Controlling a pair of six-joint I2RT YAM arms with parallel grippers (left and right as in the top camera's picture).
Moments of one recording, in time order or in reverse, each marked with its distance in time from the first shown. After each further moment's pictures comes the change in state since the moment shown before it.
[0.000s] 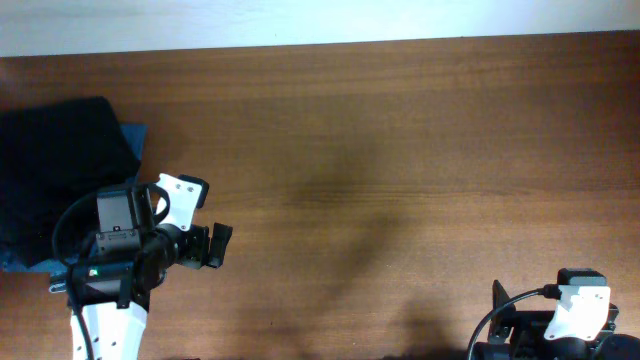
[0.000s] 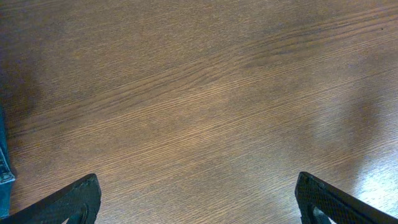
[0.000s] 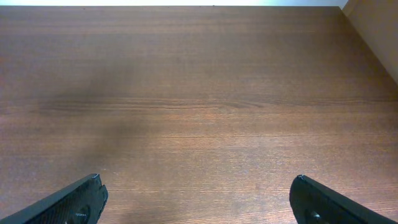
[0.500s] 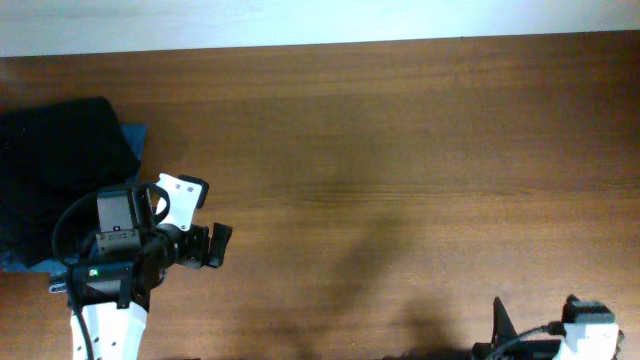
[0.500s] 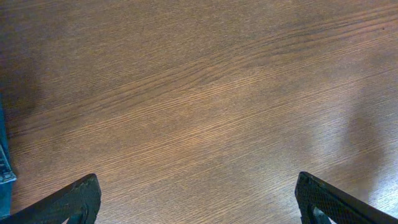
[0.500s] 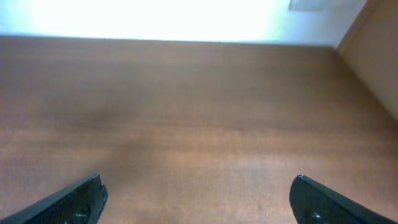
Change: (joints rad) left arm 0.000 0.000 0.000 0.000 -0.003 0.000; right arm 0.042 -0.153 -0.008 0.017 -0.005 -0.002
